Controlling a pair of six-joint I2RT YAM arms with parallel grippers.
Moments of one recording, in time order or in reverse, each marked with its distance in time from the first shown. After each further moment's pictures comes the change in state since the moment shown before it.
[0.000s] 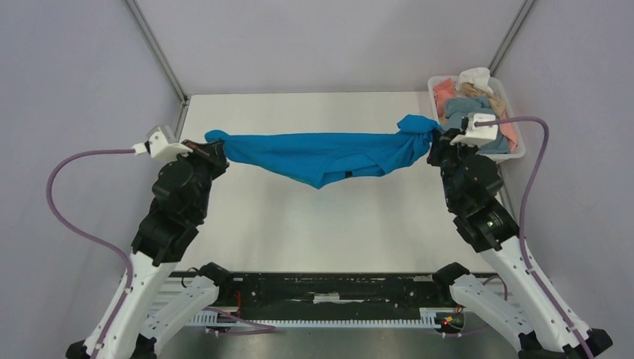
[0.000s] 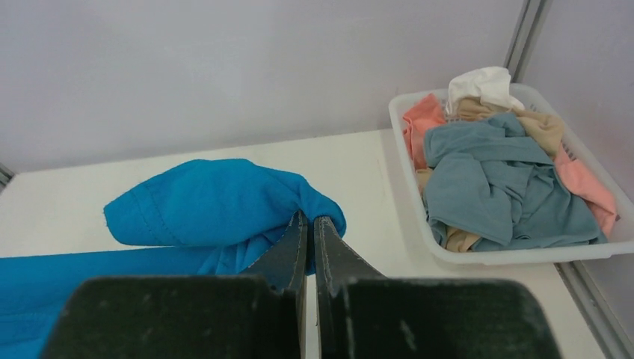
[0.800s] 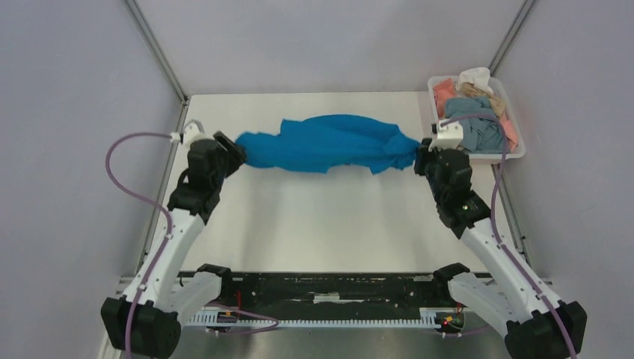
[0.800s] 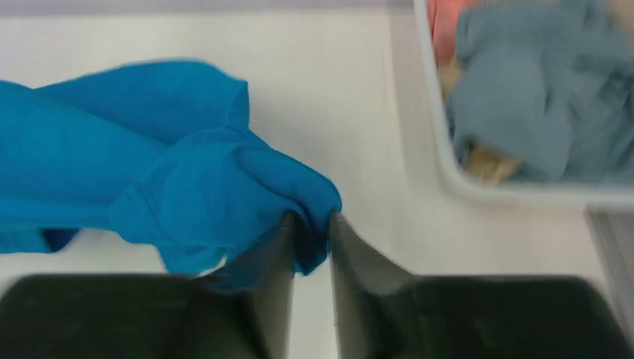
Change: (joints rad) left arm 0.277 0.379 -0.060 0.132 0.292 0.022; right arm -0.137 0.236 -0.077 0.080 -0.208 -0.036
